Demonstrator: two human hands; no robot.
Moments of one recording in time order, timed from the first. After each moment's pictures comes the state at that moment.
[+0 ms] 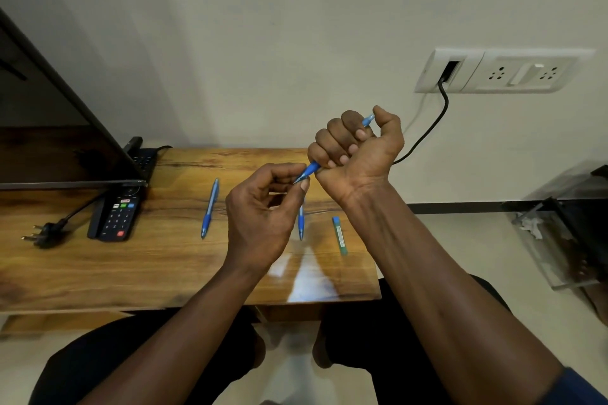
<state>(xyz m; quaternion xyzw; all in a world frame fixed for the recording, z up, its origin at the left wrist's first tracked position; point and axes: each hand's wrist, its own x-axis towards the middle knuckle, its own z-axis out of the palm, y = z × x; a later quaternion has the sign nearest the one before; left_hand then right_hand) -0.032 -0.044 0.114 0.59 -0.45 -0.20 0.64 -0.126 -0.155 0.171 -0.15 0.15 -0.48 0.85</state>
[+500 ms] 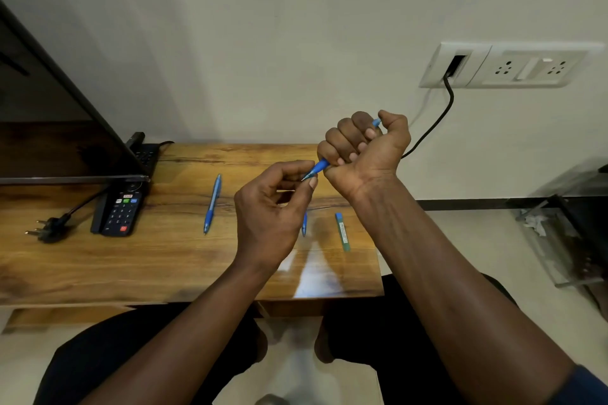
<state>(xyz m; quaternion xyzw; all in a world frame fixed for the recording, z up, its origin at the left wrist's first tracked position) -0.040 -0.045 0.113 0.60 -0.45 -0.19 0.64 -0.131 -0.159 0.169 -0.11 0.21 -0.49 0.84</state>
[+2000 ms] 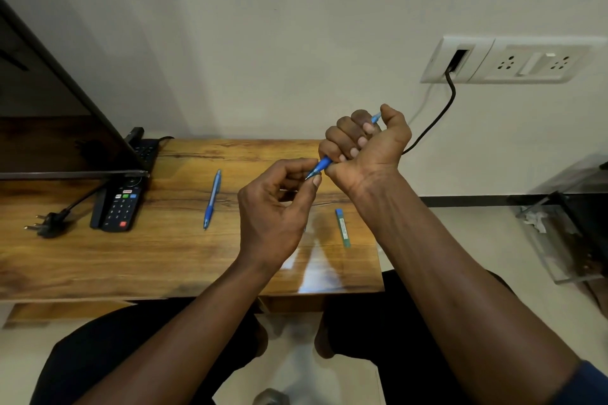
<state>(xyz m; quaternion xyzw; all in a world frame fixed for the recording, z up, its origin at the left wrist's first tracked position) -0.044 -0.043 0.109 0.60 -0.46 -0.19 0.62 -0.131 -0.158 0.169 -0.09 0.25 -0.48 0.84</state>
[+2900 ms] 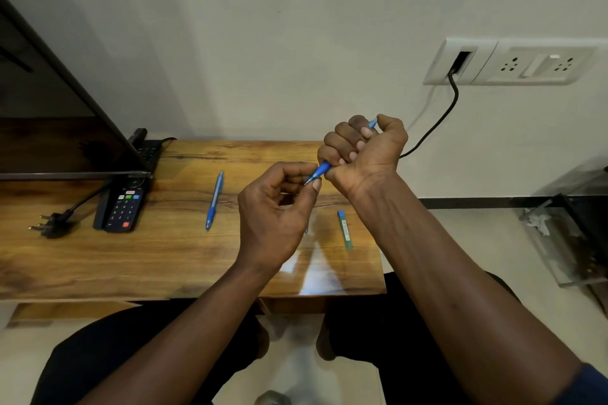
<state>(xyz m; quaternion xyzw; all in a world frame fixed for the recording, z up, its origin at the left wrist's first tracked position) -0.042 -0.041 0.110 0.59 -0.45 -0.21 0.63 -0.127 -0.158 0.168 -0.08 0.27 -0.46 0.84</state>
